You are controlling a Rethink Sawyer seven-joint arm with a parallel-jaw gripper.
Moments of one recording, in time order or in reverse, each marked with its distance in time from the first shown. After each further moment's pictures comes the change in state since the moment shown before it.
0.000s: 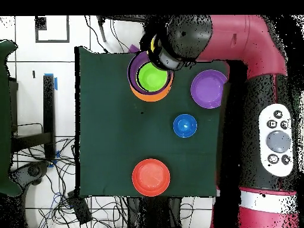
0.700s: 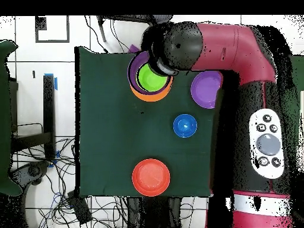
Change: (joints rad) arm 0.034 -0.001 -0.085 0.076 0.016 -0.148 0.000
